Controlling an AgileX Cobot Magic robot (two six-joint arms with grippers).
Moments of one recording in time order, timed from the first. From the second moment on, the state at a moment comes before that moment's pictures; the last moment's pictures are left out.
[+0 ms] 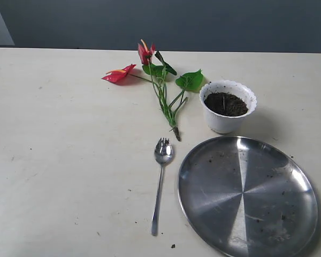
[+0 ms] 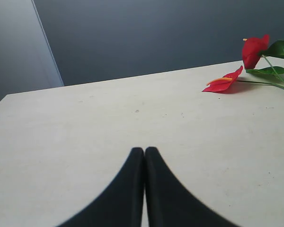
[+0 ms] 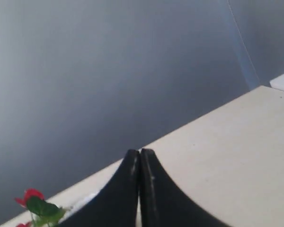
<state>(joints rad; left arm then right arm) -0.07 -0.01 0.00 0.18 0.26 -0.07 -0.15 0.00 0.00 0.10 0.05 0.39</state>
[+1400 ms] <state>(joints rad) -0.07 -0.01 0.00 0.18 0.26 -0.07 0.04 1.06 -0.90 0.83 0.61 -0.65</state>
